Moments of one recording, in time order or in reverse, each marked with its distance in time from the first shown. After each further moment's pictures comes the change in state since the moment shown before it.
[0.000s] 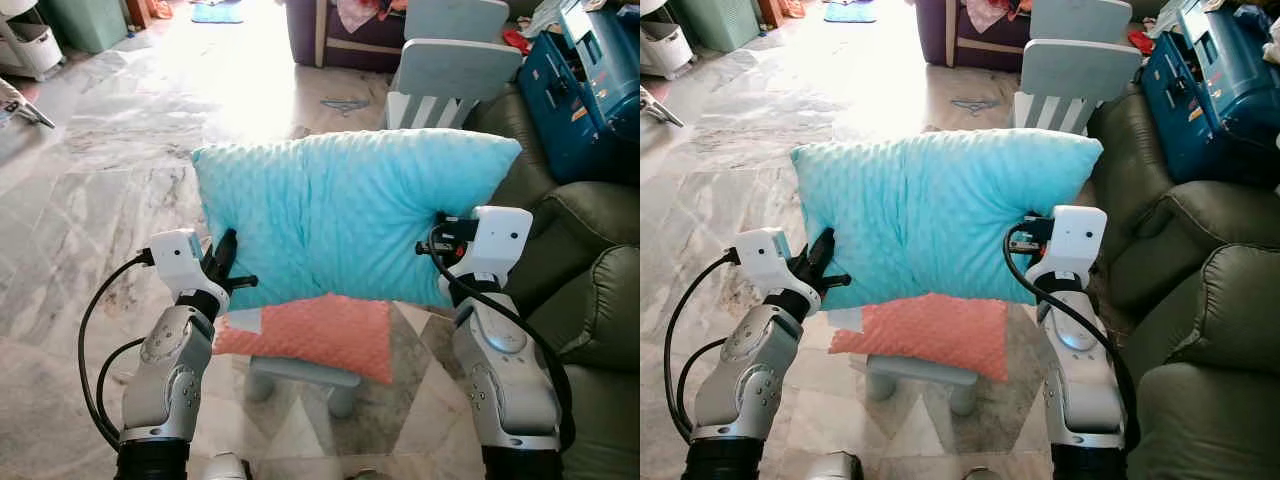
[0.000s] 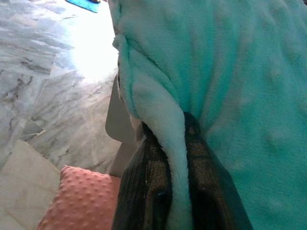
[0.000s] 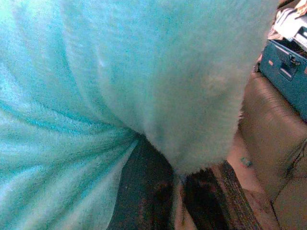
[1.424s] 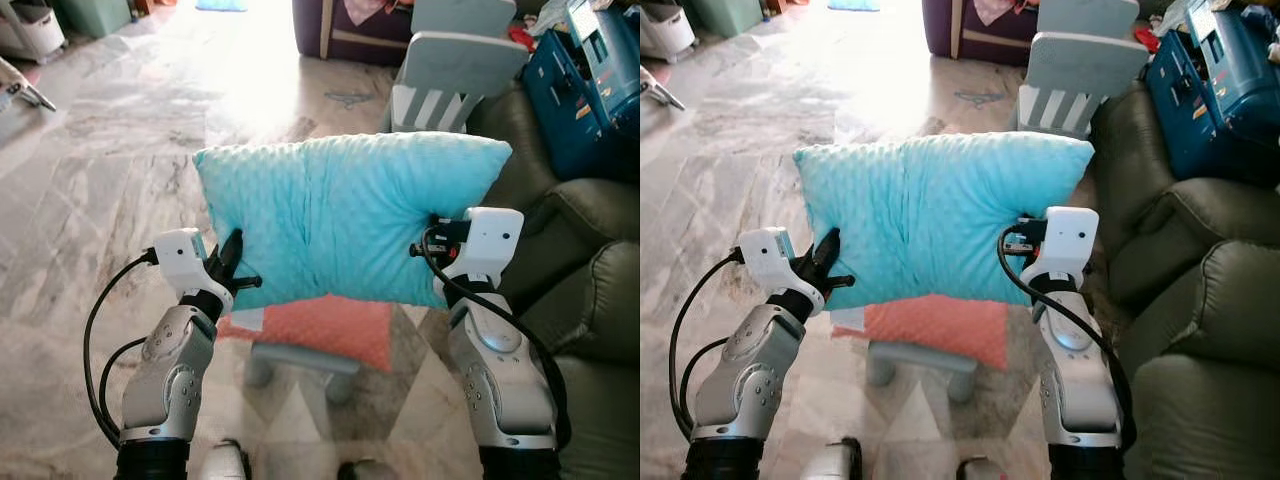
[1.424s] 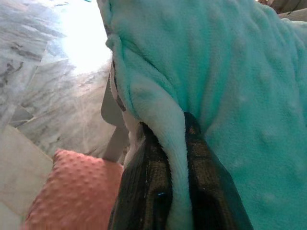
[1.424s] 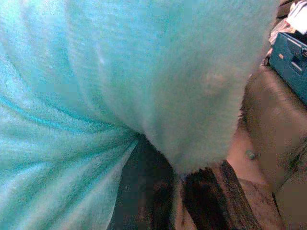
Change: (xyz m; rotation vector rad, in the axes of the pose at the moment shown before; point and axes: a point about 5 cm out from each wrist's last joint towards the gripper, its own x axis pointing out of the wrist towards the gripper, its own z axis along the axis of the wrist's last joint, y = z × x) left arm 0.000 -0.004 0.000 -0.025 0.014 -0.047; right arm 0.000 0.005 -0.003 0.005 0.020 0.023
